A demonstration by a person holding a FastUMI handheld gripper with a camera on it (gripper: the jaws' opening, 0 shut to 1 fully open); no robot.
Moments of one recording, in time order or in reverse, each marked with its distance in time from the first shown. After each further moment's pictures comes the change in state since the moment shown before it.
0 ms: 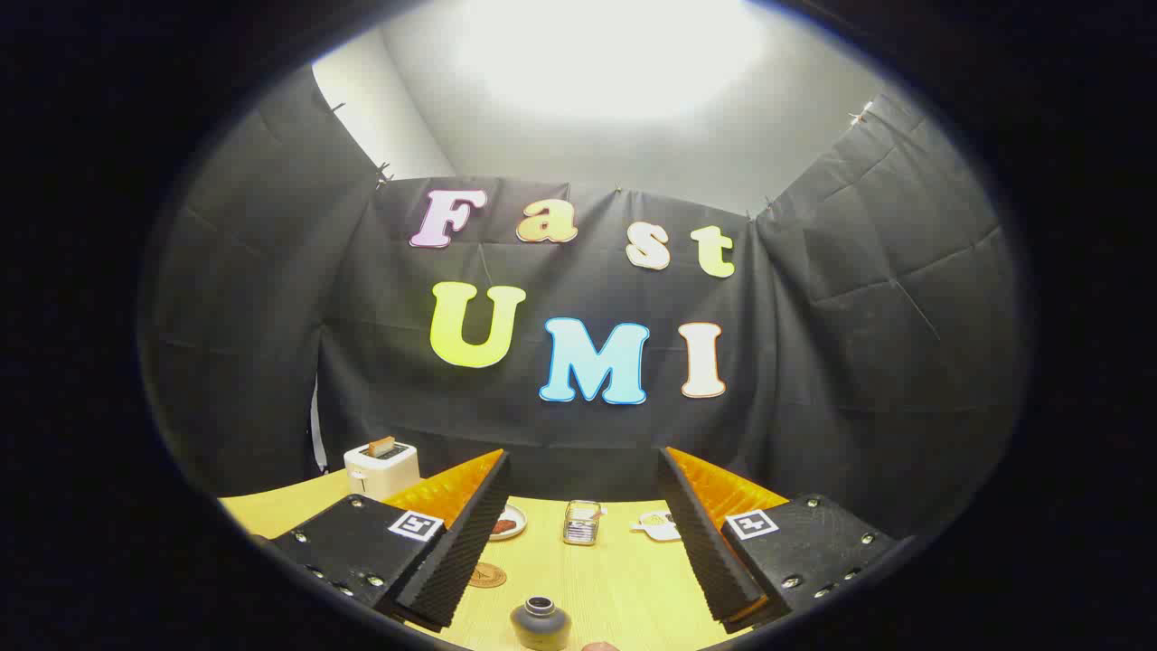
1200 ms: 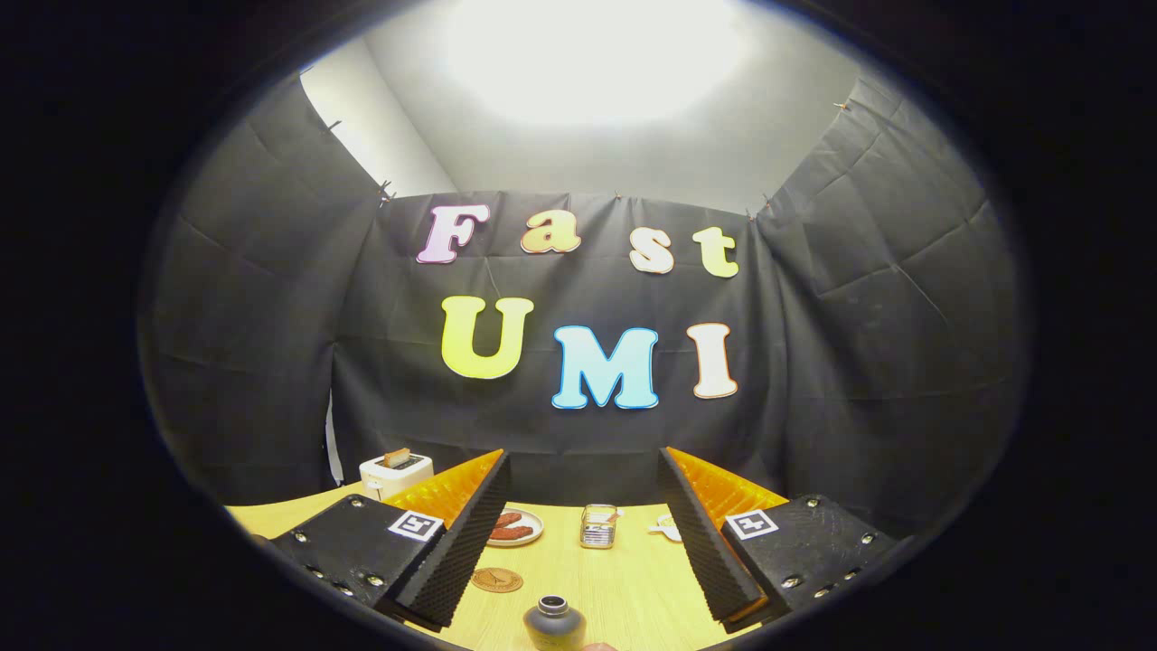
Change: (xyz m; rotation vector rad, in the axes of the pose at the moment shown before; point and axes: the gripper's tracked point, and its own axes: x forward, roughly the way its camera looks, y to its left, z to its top) arm -0.009 0.004 -0.009 0.065 -0.048 0.049
